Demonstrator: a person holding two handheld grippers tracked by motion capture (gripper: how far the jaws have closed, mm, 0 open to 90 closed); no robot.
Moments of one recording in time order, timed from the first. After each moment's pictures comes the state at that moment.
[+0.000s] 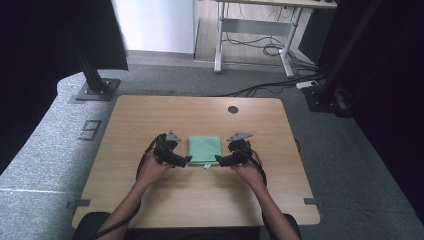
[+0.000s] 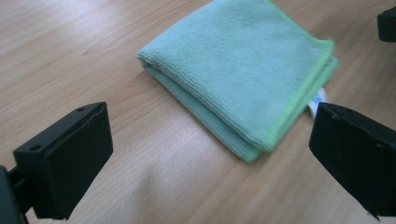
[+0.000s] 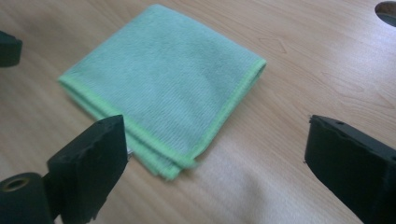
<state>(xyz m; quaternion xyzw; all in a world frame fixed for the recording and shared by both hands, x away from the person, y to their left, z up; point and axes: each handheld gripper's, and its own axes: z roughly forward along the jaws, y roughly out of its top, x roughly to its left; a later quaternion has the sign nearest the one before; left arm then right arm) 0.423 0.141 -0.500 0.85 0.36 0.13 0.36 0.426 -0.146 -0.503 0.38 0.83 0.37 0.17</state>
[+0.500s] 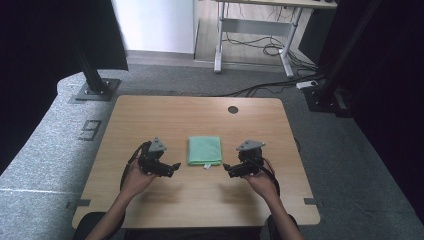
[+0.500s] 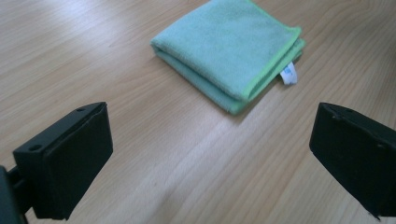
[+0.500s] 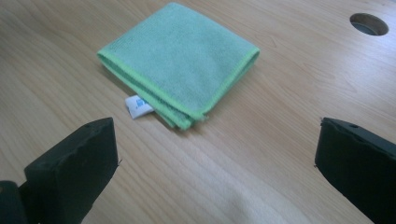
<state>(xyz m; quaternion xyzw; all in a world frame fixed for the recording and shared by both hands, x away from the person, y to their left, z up) 0.375 0.177 -0.485 0.84 0.35 0.17 0.37 0.383 -0.174 -0.486 0.36 0.83 0.38 0.19</state>
